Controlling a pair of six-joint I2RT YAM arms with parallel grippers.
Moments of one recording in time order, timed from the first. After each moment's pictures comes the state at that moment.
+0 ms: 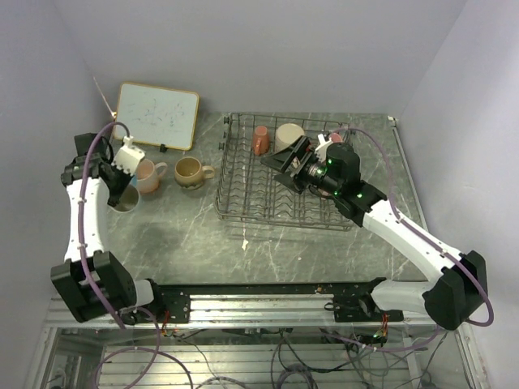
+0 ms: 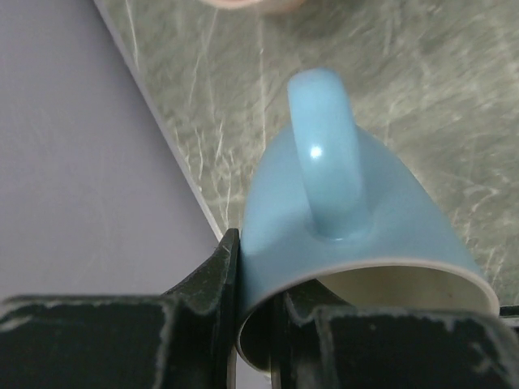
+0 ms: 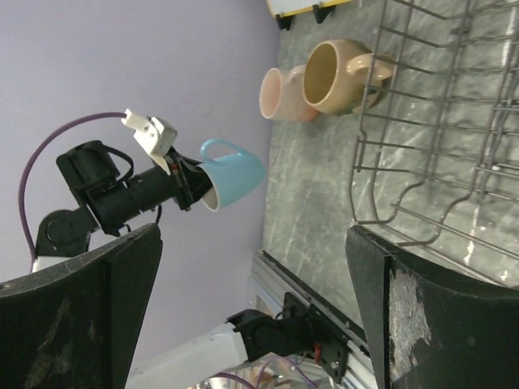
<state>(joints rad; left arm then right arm) 0.28 1.28 1.19 -0.92 0.05 0.81 0.59 1.23 0.97 0.02 -0.23 1.16</state>
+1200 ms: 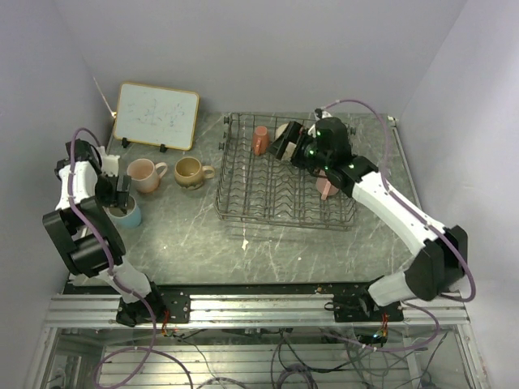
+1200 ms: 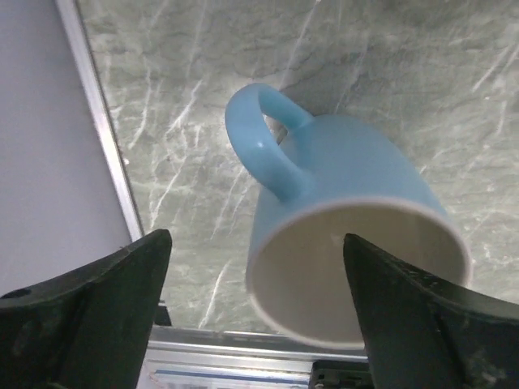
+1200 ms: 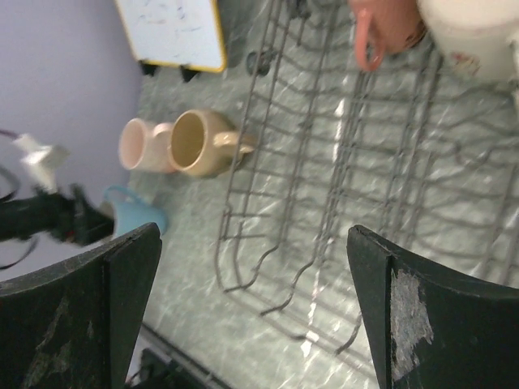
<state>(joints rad) 0.46 1.66 1.24 -0.88 0.03 0.47 0.53 1.41 1.24 -0.26 -0.09 0.77</state>
